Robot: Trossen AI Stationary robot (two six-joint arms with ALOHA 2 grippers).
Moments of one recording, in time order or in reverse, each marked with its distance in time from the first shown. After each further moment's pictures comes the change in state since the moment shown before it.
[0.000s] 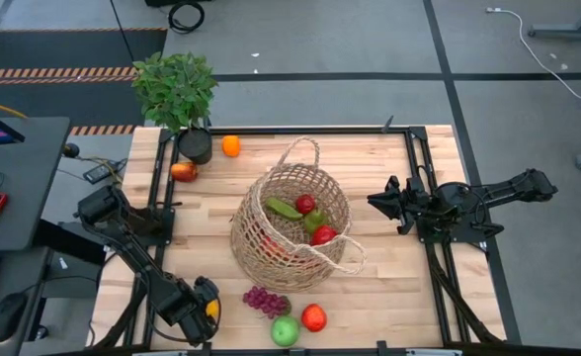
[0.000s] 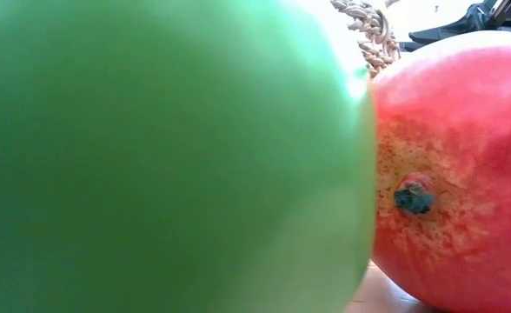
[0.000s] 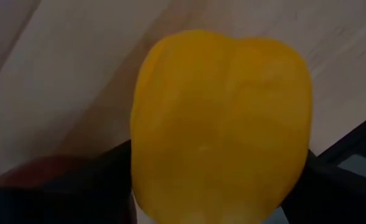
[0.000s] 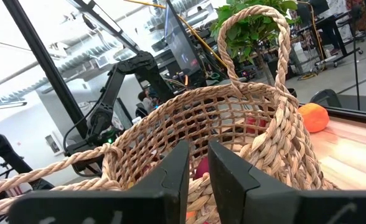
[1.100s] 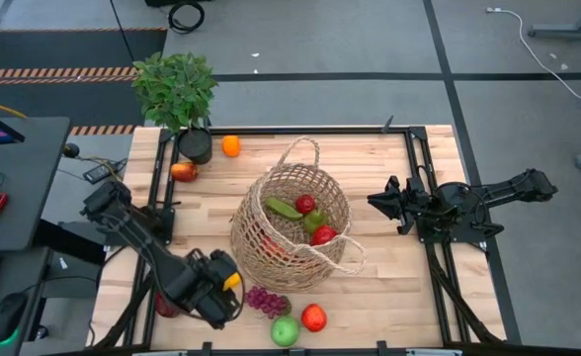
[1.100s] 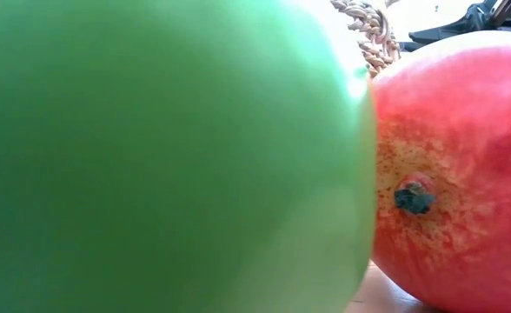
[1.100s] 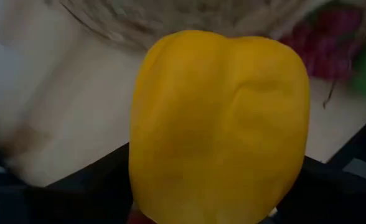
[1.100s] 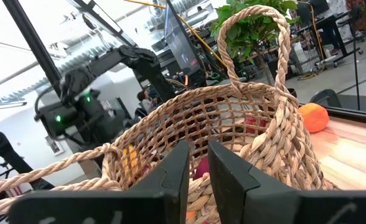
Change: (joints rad) left arm 0.198 -0.005 0.469 -0.583 -0.300 0.256; right arm 0.000 0.000 0.000 0.000 0.000 0.000
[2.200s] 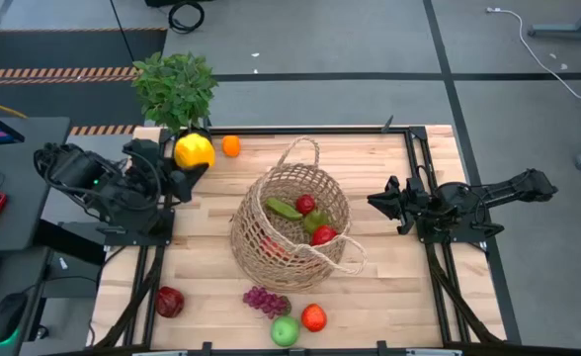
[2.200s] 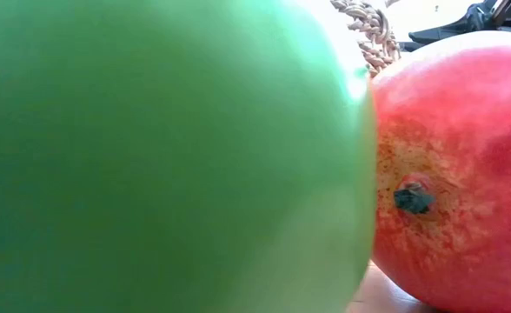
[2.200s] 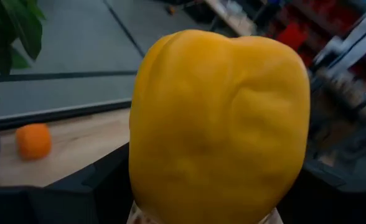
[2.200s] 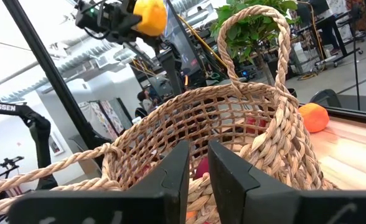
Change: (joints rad) left arm 0.167 -0.544 0.194 -0.090 -0.891 0.016; right arm 0.000 0.000 0.000 0.000 0.000 0.000
